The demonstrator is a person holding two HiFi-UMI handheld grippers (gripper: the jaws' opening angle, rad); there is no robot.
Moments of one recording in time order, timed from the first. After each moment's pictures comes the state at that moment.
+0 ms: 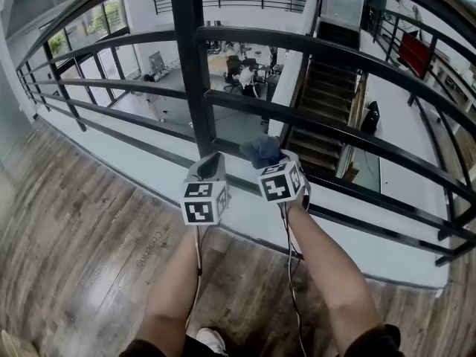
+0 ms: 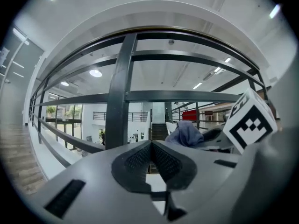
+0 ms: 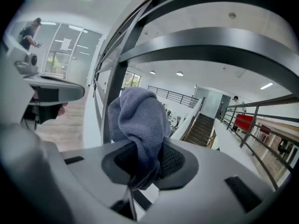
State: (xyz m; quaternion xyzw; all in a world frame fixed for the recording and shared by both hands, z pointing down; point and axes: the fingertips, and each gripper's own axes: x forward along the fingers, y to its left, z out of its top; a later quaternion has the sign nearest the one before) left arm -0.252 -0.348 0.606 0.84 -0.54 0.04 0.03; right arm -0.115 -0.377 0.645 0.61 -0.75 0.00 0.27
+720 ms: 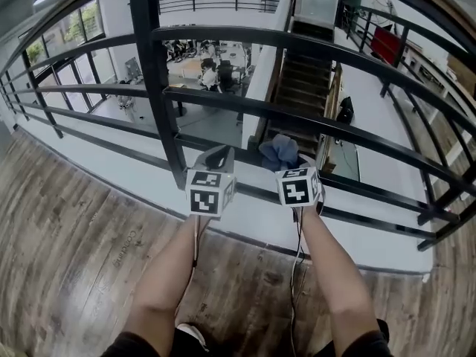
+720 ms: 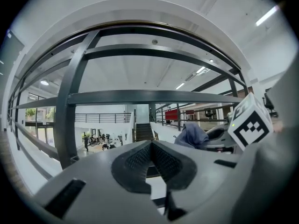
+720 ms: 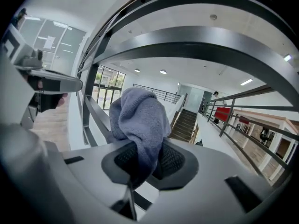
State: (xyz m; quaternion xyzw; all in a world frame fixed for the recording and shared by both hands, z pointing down) left arm -0.112 -0.306 0.595 0.89 -0.46 0.06 0.00; right arm 0.053 -0.300 0.644 0.68 -0.68 0.02 0.25
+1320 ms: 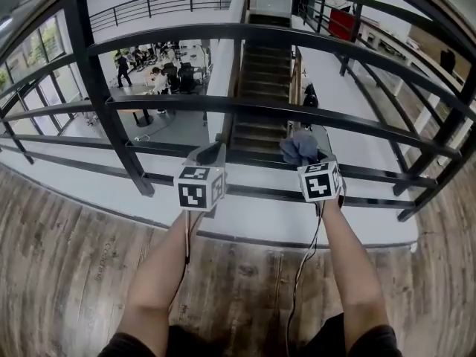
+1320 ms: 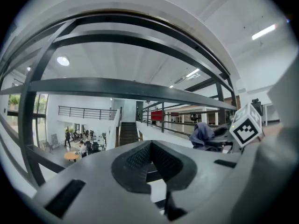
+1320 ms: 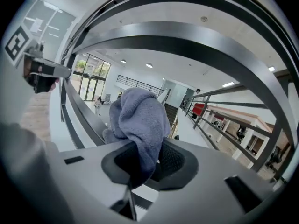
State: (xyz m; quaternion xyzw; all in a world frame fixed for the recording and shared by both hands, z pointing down) left arm 0.030 -0.257 0.593 0.92 -0.38 0.06 0.02; right arm 0.268 -0.196 0.642 0.75 -0.60 0.02 0.28
